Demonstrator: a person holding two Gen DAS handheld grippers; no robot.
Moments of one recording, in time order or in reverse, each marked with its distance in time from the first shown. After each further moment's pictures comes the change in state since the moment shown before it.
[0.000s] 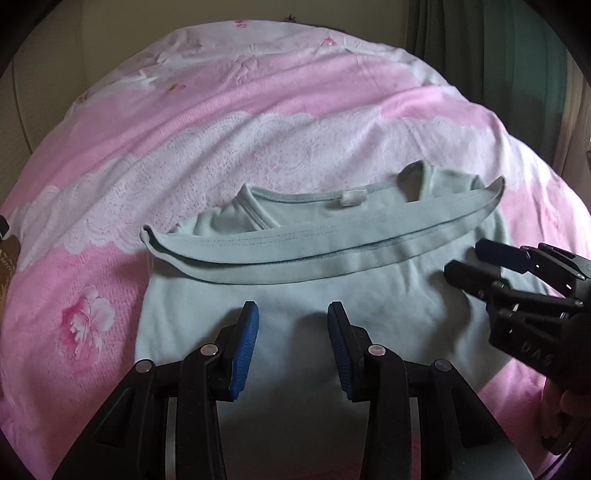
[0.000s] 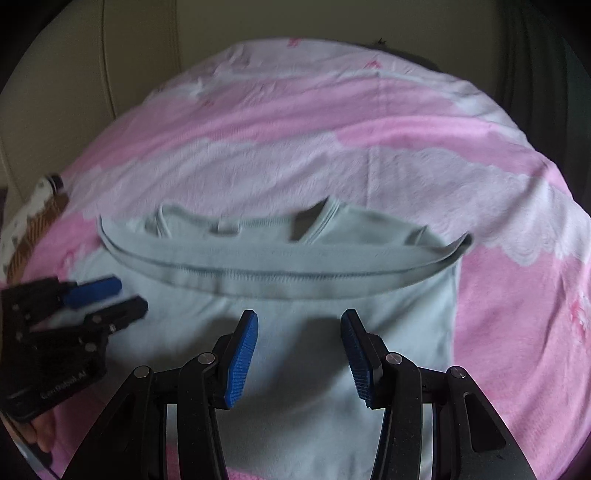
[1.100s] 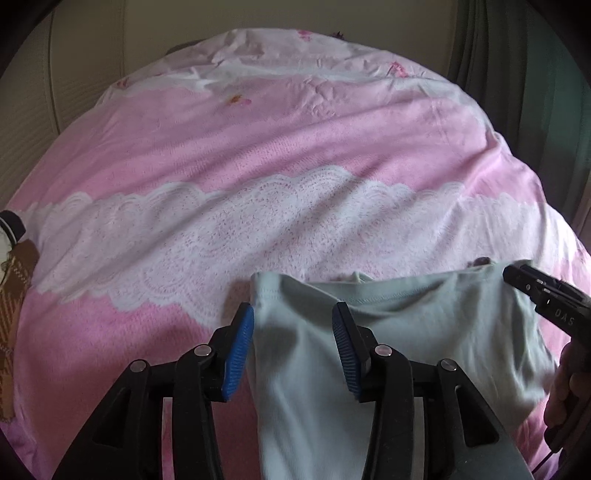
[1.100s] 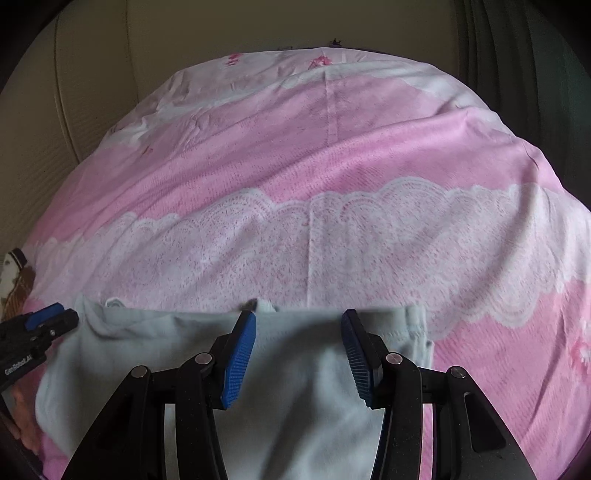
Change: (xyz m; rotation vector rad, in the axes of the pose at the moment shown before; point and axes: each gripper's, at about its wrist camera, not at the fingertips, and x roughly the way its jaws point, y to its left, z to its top) left arm 0.003 0.077 0.048 -0.147 -0.065 0.025; right arm 0.020 -0.049 0.058 0.182 -0.074 -0.033
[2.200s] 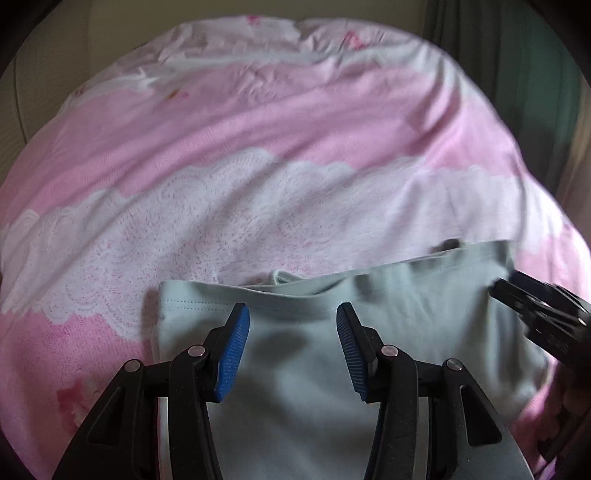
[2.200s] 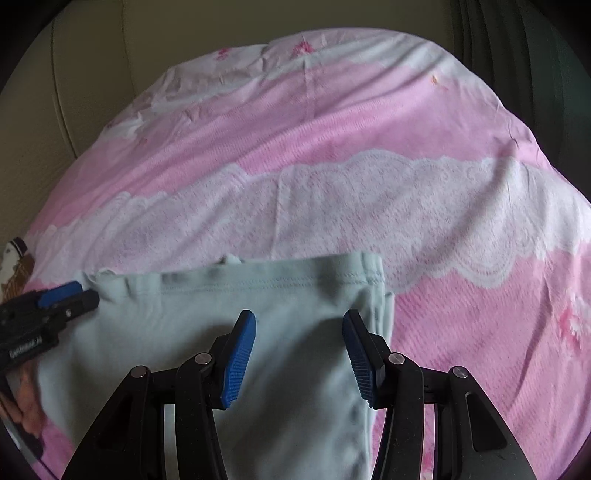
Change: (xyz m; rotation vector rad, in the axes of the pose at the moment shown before) left arm 0.035 -0.045 0.004 0.073 0.068 -0.041; right arm 0.004 -0.025 -0.012 0.007 0.039 -0.032
